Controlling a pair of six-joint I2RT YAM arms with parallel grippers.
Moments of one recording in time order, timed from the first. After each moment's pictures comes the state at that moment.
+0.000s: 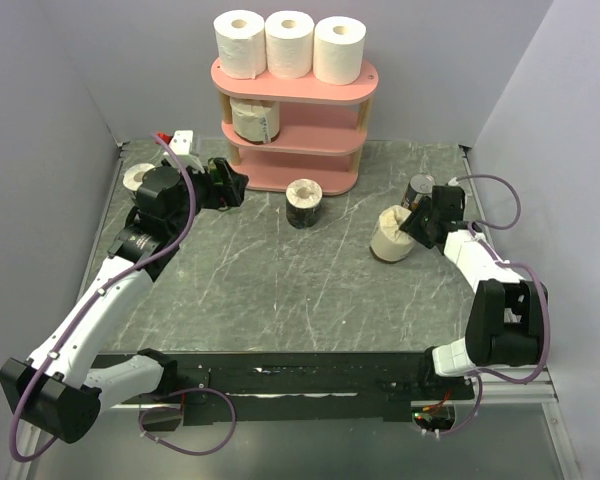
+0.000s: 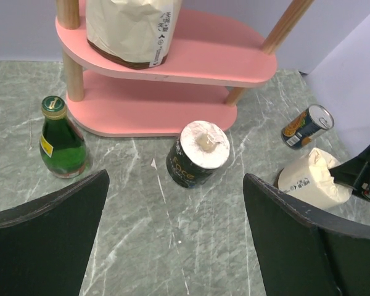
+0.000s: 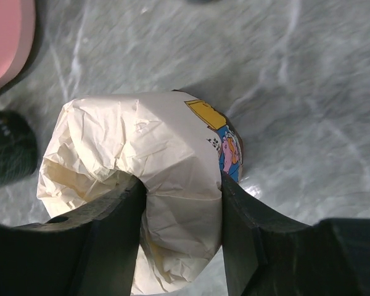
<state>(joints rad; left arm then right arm) -0.41 1.09 1.10 -0.15 -0.03 -0.33 -0.05 1.43 0.89 -0.27 -0.01 0.58</state>
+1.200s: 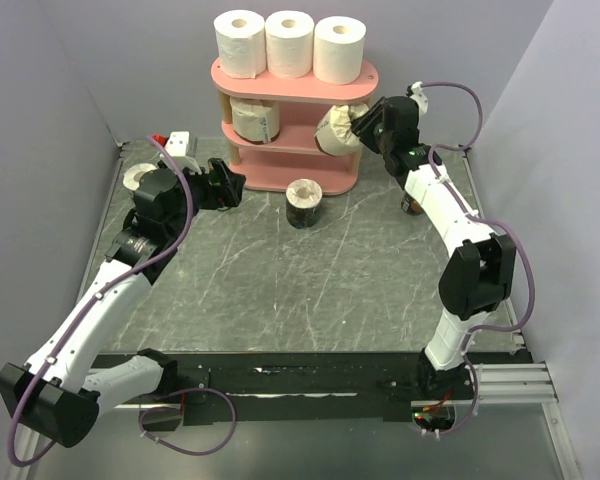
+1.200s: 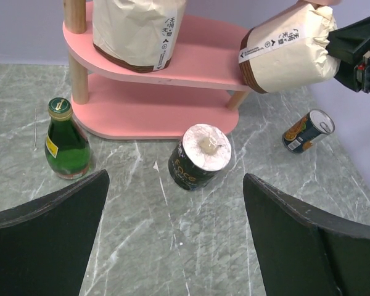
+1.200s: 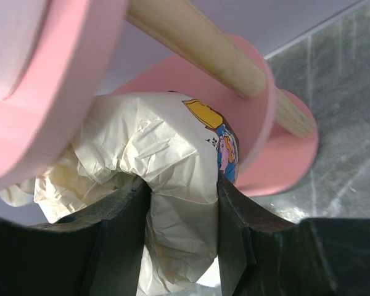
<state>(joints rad) -0.41 1.07 1.09 -0.14 -0.06 -0.33 0.27 1.77 1.68 -0.22 0.15 0.79</state>
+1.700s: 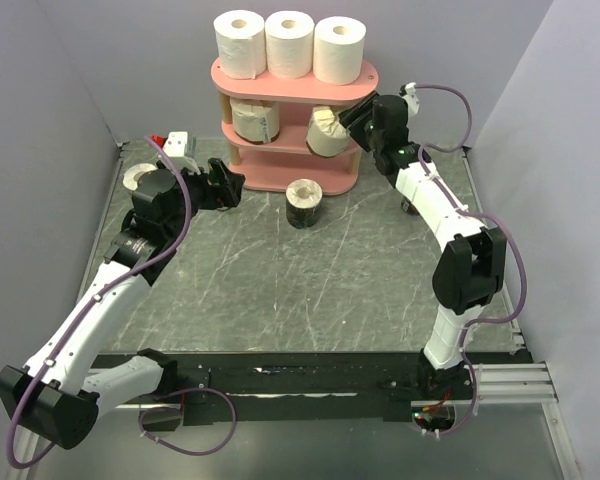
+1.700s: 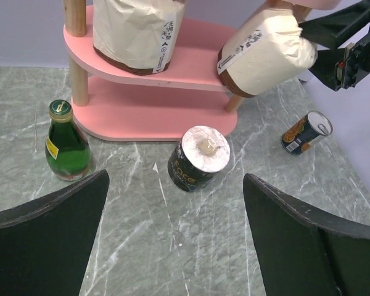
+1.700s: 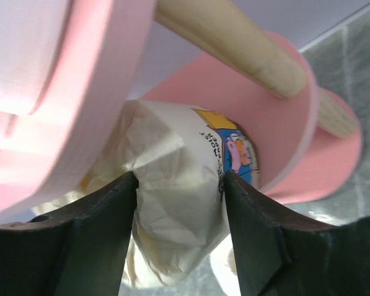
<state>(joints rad) -0.41 1.06 1.09 -0.14 -0.06 -0.33 0.31 1.84 1.74 -0.18 0.17 0.90</state>
